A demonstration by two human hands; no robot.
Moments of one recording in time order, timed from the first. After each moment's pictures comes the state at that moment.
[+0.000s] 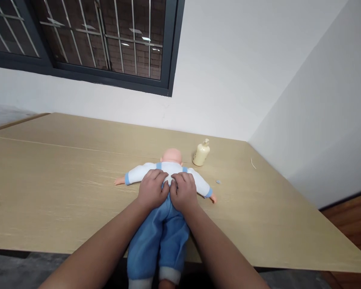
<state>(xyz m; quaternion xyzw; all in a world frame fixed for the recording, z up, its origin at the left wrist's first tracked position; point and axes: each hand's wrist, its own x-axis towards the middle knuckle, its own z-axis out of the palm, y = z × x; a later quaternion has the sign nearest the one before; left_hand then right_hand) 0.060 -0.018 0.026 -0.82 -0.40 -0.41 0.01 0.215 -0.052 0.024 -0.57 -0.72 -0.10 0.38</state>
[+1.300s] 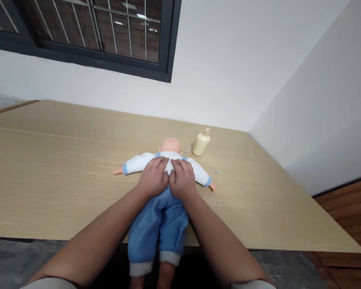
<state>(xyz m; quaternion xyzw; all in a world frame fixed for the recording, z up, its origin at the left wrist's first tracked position) 0.063 -0.011 0.025 -0.85 -0.40 -0.35 -0.02 0.217 -0.042 0.019 -0.56 -0.73 -0.08 0.37</state>
